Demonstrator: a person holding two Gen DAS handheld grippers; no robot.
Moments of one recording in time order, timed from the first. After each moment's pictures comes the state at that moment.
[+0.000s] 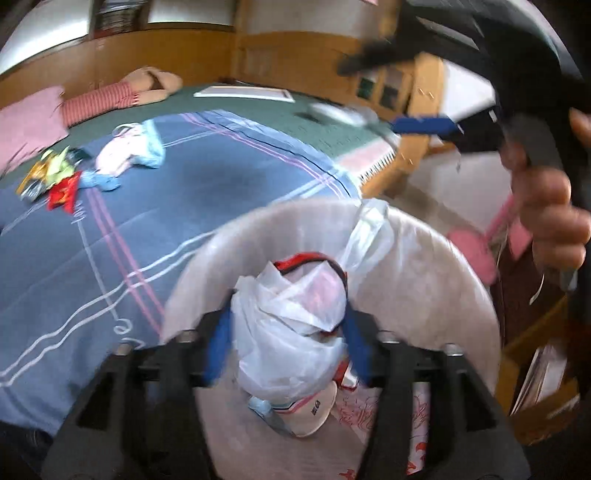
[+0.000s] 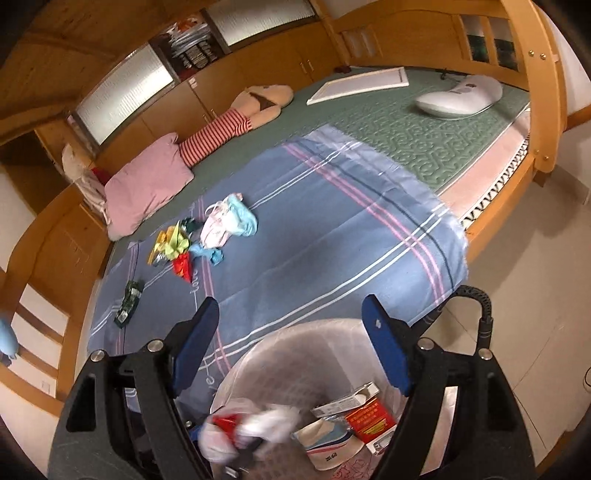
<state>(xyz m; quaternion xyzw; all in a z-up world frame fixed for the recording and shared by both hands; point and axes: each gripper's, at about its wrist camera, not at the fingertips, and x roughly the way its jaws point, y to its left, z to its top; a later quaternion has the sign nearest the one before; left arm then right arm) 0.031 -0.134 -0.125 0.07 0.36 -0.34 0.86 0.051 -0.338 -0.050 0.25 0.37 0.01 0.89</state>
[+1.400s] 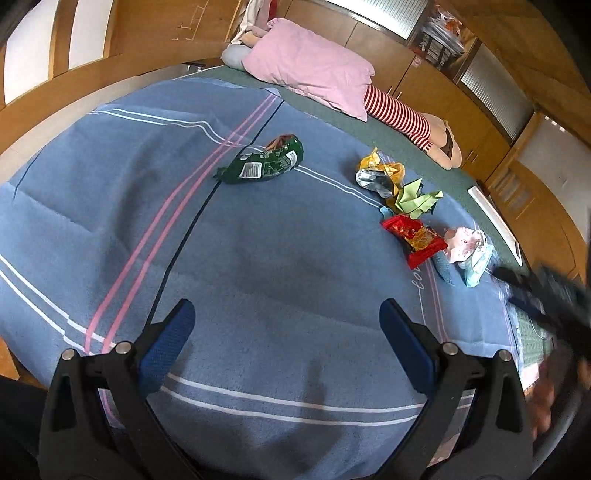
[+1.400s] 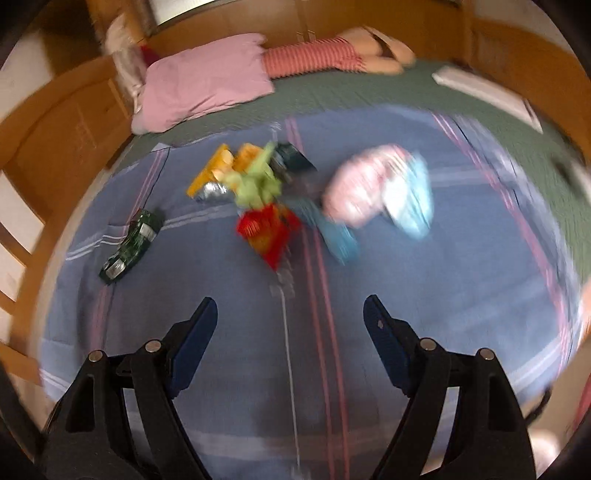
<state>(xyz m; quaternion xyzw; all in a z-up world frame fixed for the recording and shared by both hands) 0.133 0.154 -0.128 -0.23 0.38 0.10 0.89 0.258 -0.092 -0.086 0.05 0.45 0.11 0.88</state>
